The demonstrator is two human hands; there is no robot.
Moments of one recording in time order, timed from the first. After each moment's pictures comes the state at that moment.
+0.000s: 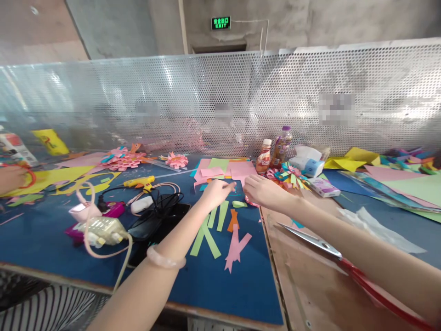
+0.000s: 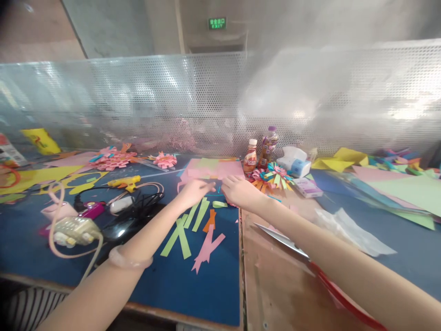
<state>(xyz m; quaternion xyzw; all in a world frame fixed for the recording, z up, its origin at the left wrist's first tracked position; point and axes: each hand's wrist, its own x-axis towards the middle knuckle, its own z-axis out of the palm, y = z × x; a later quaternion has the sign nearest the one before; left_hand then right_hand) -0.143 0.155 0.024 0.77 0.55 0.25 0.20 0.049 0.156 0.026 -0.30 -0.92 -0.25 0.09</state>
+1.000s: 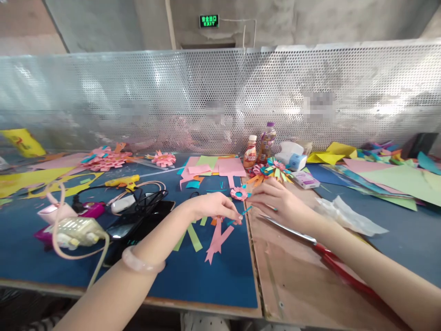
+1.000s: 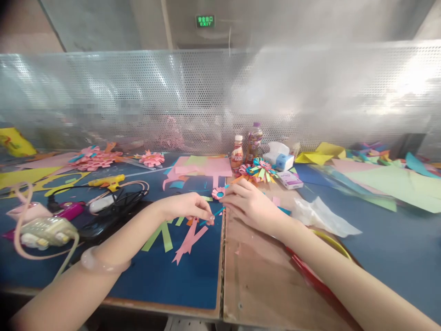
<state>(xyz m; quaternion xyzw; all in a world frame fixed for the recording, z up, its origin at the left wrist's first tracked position) -0.118 0.116 0.033 0.77 0.37 0.06 0.52 0.110 0.079 0.026 -0.26 -0.92 -0.07 0.29</state>
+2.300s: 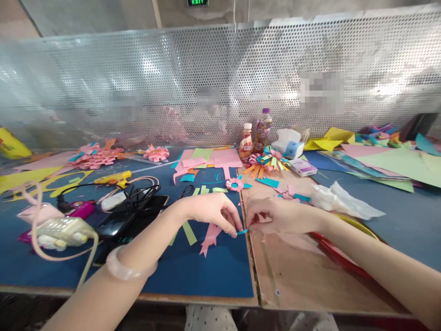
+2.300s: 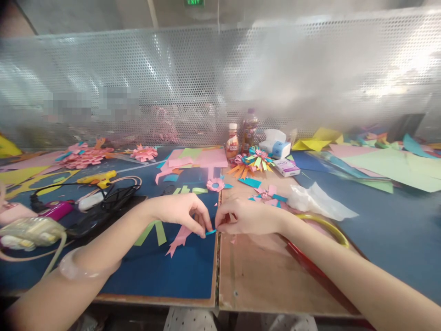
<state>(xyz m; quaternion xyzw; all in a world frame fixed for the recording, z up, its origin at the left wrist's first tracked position) -0.109 0.103 0.037 0.82 0.29 -0.04 0.50 0.108 0.063 0.024 -0.33 -0.89 0.29 0.11</state>
